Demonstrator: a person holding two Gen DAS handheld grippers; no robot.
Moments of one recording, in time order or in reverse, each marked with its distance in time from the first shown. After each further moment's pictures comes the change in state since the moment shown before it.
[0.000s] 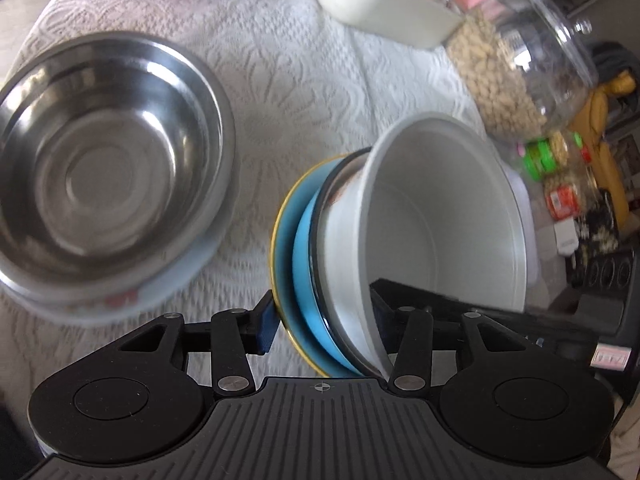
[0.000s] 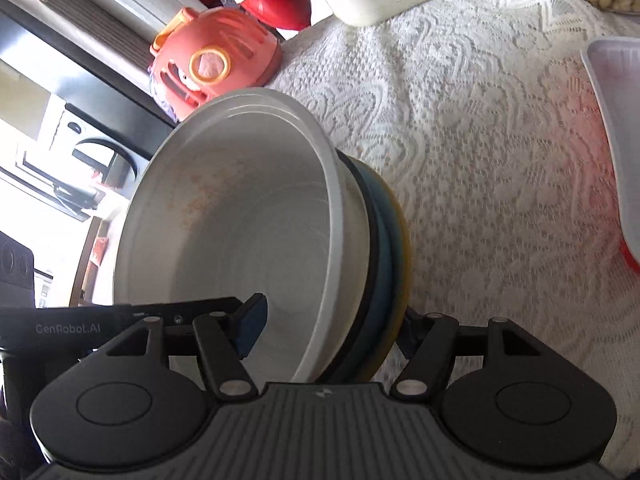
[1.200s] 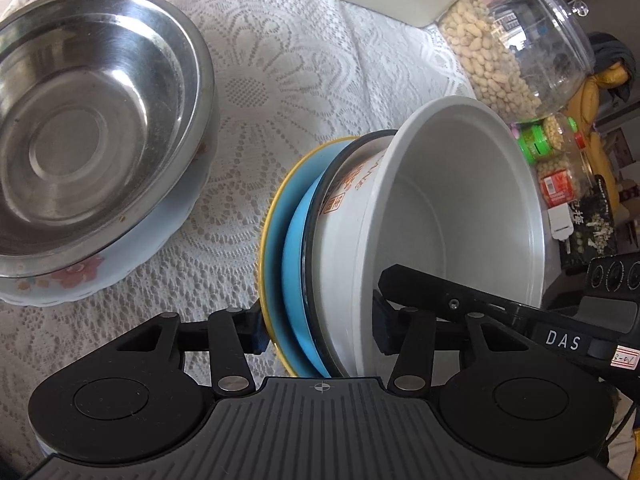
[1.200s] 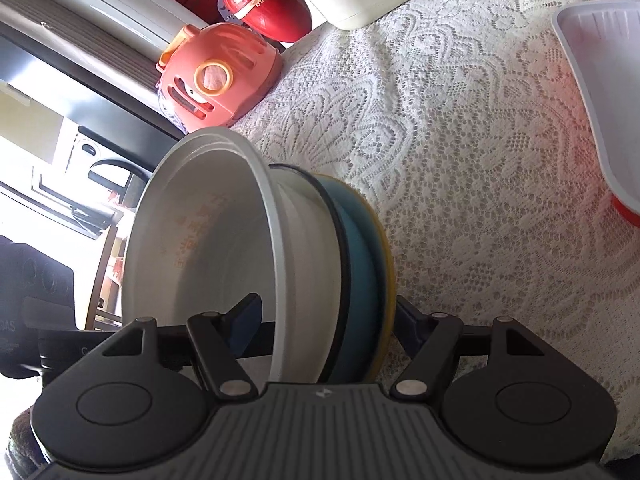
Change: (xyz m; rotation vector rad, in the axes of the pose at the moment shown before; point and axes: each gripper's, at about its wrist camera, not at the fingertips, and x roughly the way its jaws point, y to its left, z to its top) left arm 0.028 0.005 -0.004 -0.003 0.015 -0.052; right arm -0.011 -0.015 -0.021 0.057 -0.050 0.065
